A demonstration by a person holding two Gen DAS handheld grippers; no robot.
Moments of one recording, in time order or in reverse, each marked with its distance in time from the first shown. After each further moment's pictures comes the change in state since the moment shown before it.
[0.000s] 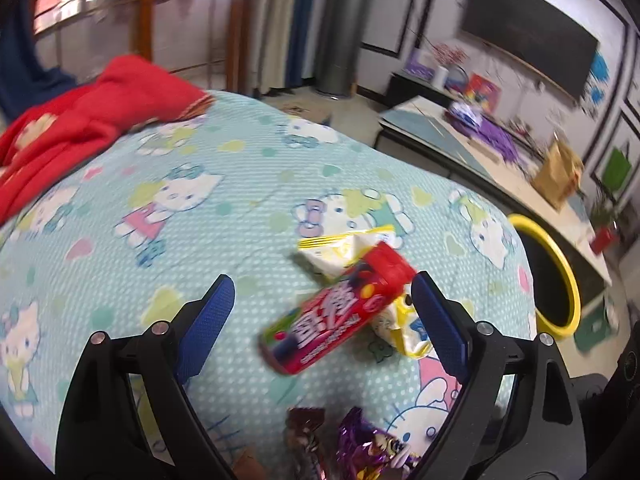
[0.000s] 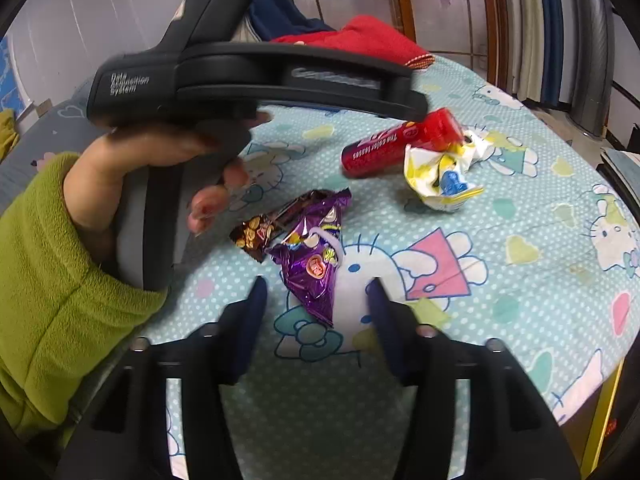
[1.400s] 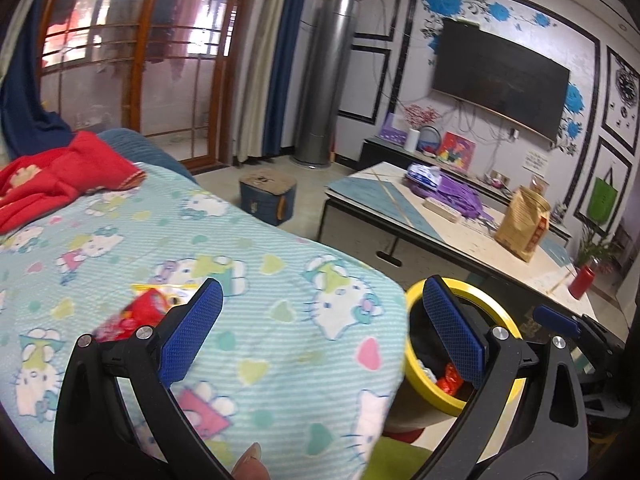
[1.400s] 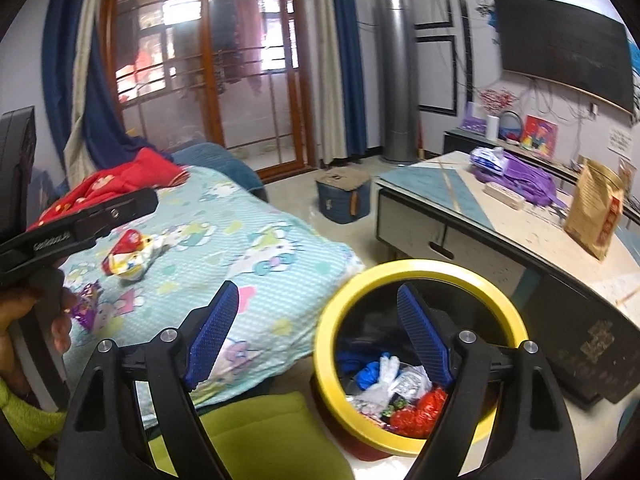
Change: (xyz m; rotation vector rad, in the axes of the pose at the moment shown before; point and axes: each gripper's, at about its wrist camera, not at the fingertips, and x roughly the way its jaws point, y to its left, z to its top) left arm -0.032 -0.159 0.003 -0.039 -0.286 -0.001; right arm -0.191 -0.145 -0.082 0.283 -0.374 -0.547
